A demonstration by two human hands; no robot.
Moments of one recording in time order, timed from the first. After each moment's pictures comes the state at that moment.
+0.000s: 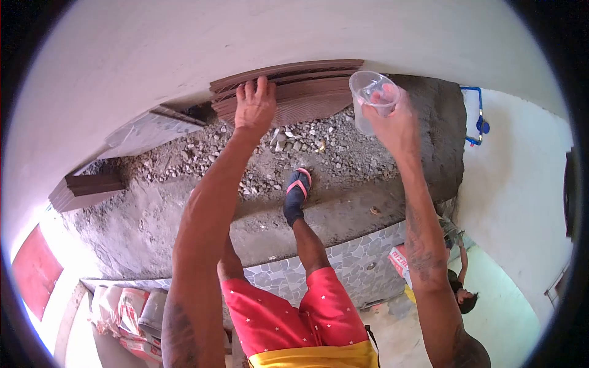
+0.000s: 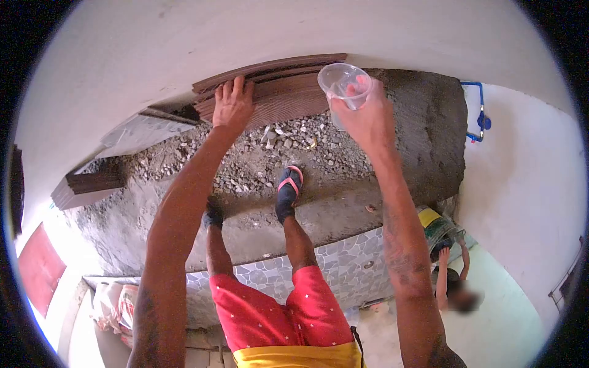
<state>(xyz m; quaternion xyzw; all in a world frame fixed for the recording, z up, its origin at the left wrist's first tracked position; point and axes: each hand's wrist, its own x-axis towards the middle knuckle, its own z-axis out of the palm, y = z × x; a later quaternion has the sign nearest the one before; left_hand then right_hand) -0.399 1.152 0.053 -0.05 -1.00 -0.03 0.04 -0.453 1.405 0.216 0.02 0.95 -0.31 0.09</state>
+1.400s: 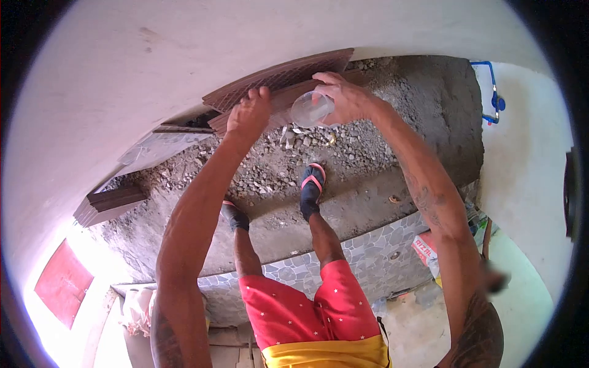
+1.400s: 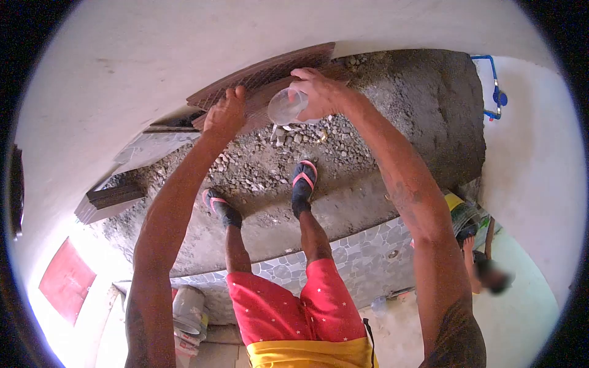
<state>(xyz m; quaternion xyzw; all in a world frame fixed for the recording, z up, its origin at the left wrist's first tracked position) -0.421 1.157 0.089 -0.07 -0.97 -0.03 -0.23 -0.501 1.409 0.105 -0.38 0.83 -0.26 0.31</state>
